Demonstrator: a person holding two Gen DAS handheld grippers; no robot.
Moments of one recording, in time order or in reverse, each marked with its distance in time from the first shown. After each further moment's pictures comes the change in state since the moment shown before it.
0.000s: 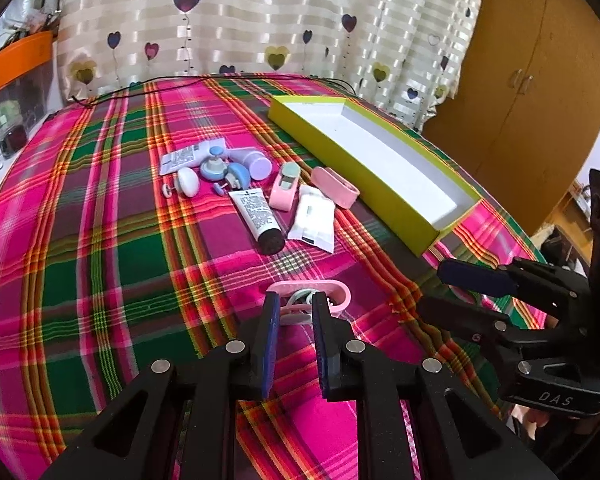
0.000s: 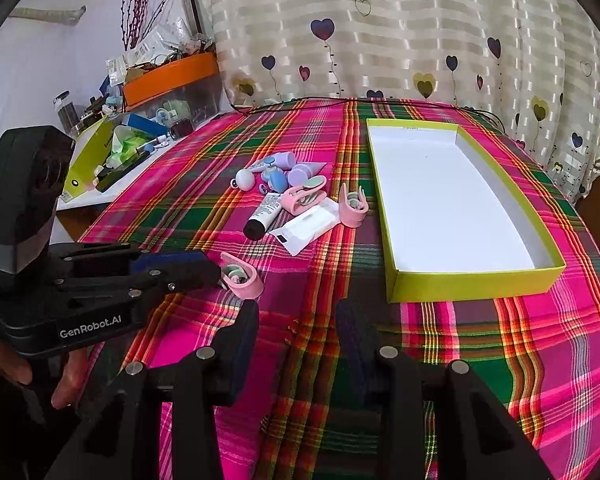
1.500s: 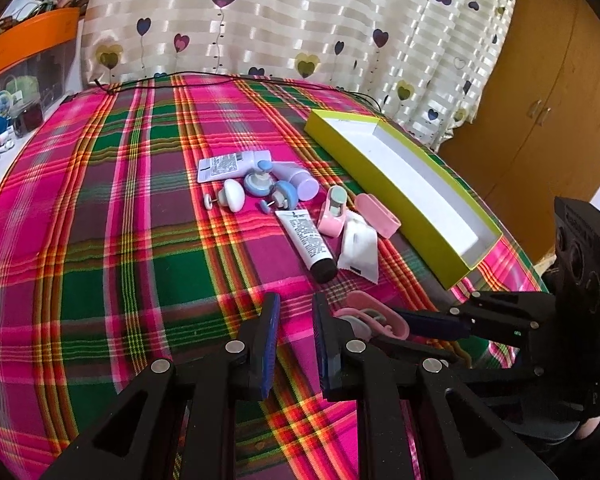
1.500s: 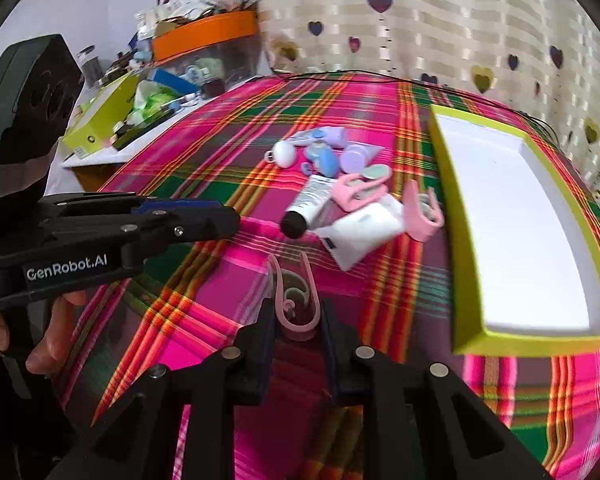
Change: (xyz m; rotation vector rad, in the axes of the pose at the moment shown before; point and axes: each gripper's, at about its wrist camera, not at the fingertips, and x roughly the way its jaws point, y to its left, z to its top) left arm 0.002 0.037 0.018 -0.104 -0.026 0.008; right arm 0.049 0.018 0.018 -0.127 0.108 0.068
